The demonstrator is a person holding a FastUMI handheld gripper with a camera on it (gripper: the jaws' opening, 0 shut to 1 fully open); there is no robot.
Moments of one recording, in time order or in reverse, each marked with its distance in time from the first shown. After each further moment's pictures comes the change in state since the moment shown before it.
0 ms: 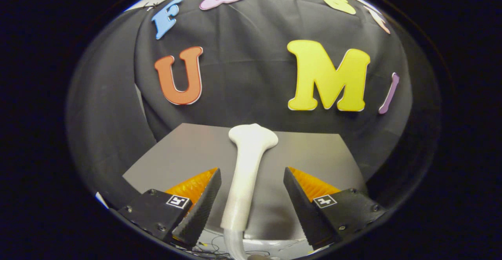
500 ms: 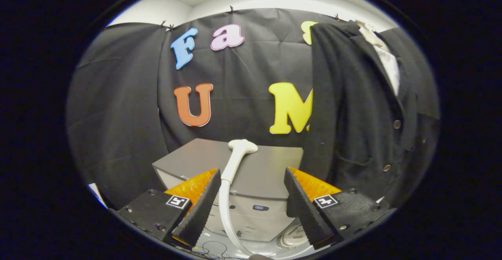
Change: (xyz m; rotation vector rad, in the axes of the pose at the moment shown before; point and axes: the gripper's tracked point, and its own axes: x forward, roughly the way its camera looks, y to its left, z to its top) arm -0.191 -0.033 -0.024 -0.033 -0.258 0.039
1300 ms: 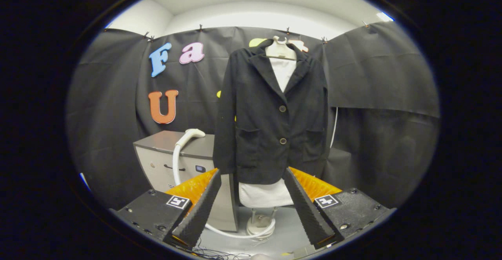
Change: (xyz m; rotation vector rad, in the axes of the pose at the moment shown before) arm -0.265 -0.162 -0.081 0.009 -0.123 -0.254
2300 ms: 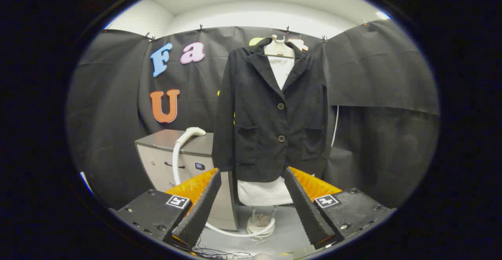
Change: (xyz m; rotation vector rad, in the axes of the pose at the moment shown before) arm -0.016 -0.030 -0.015 0.011 0.001 0.001
